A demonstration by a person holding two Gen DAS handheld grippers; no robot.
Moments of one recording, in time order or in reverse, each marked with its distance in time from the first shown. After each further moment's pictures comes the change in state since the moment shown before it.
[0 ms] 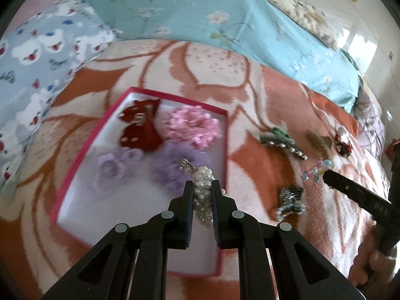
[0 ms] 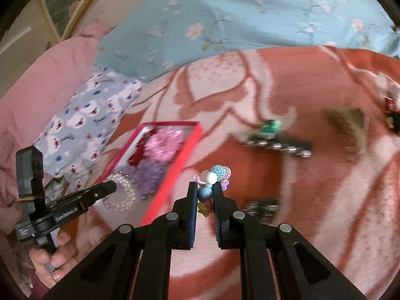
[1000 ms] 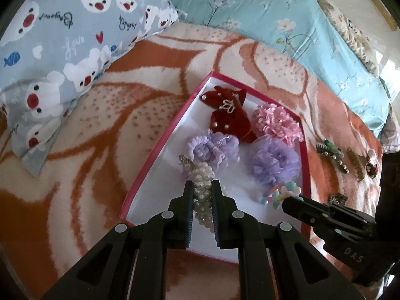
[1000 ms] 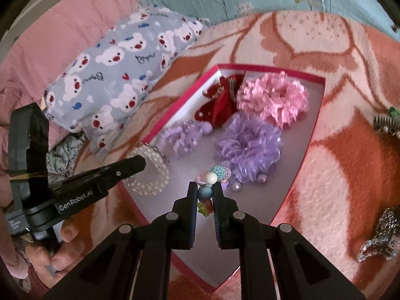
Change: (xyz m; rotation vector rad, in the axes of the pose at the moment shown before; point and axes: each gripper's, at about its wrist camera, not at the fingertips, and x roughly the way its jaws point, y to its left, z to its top) left arm 0.012 0.095 -0.011 -0.159 0.033 0.103; right arm 0.125 0.118 -0.031 -0.152 0.210 0.168
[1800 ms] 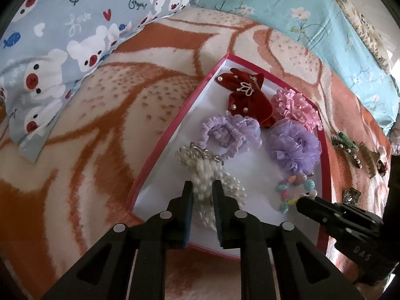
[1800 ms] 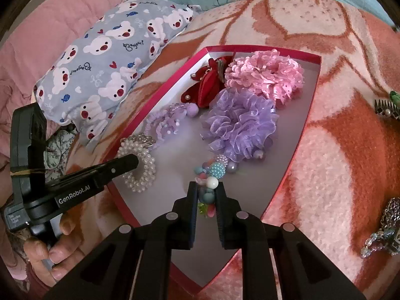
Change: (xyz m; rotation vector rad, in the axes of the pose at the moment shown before) left arm 0.023 0.009 -0.004 -0.025 0.059 0.053; right arm 0.013 -0.012 -0.009 0.021 0.054 -0.028
